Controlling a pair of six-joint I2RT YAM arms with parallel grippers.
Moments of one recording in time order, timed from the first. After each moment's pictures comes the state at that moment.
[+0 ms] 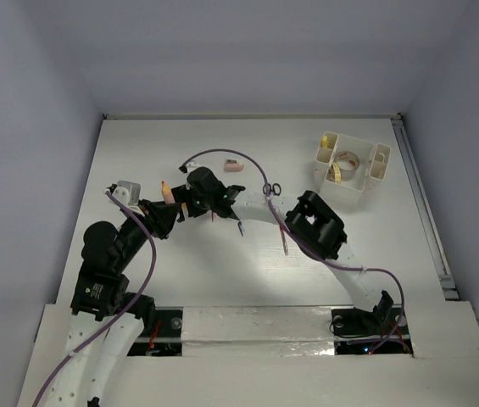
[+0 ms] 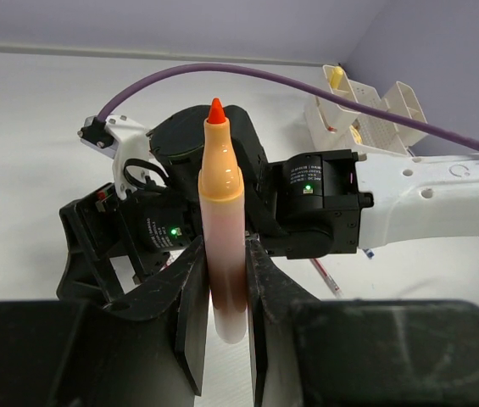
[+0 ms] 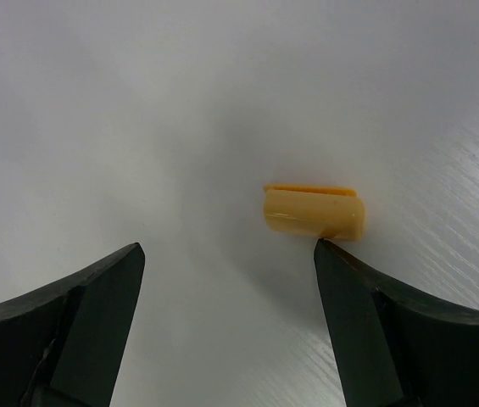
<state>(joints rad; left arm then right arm) -0.23 0.39 0.62 -0.28 0.27 -0.36 0.95 2.37 1.83 -0.09 -0.06 0.46</state>
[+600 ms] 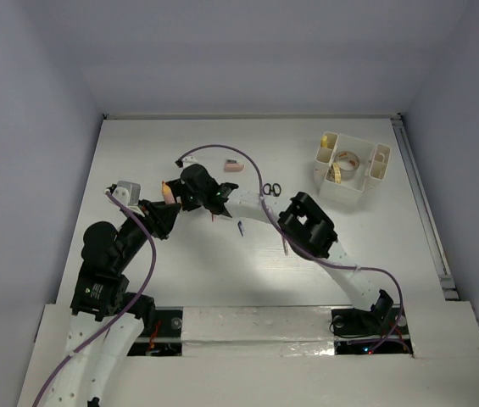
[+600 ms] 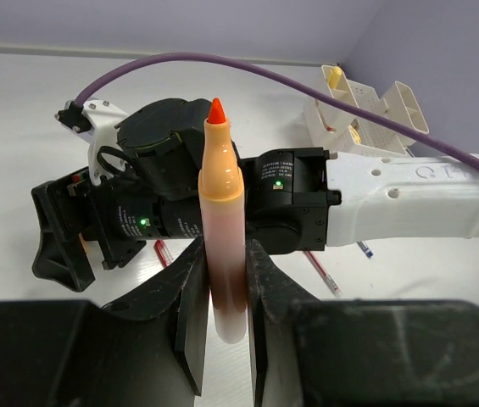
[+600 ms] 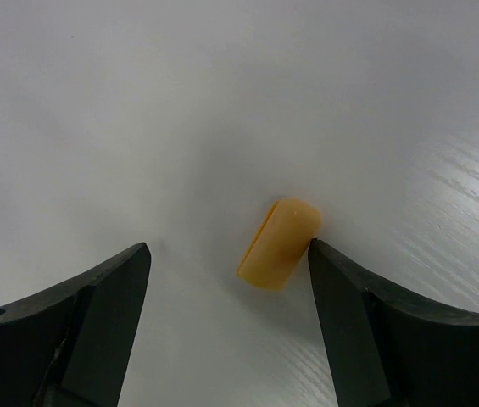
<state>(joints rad) -0.23 0.39 0.62 -0.28 0.28 -0.36 0.95 2.47 2.00 -0.11 0.05 0.47</state>
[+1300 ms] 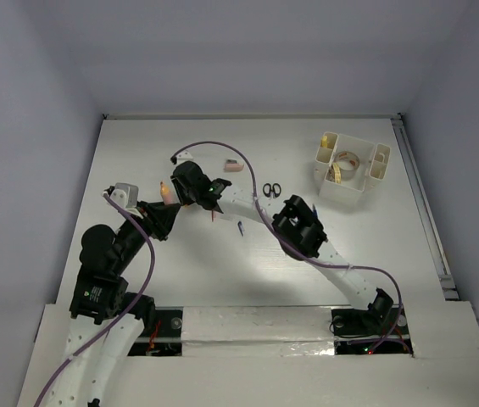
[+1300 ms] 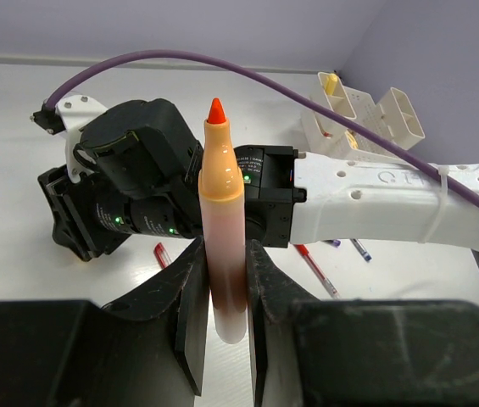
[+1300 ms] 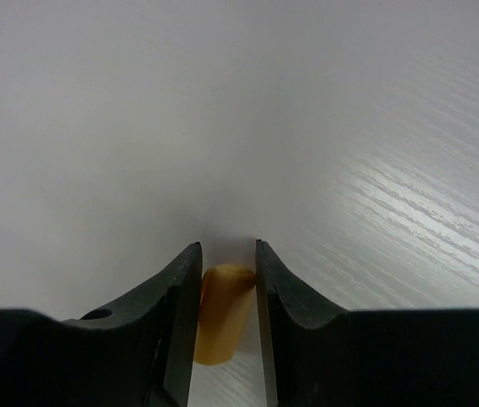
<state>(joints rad) -0.23 0.37 0.62 -0.28 0.27 -0.36 0.95 2.62 2.26 -0.27 0.24 0.32</state>
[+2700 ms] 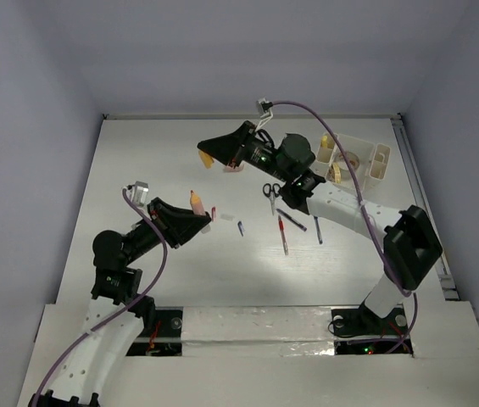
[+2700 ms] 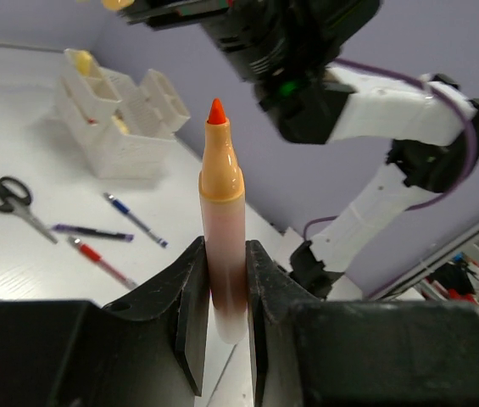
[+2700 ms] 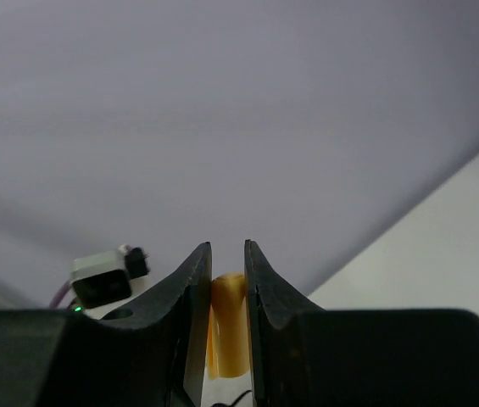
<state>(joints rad) -0.23 0.45 0.37 0.37 0.75 -0.87 0.77 1.66 1.30 0.70 -0.35 0.89</state>
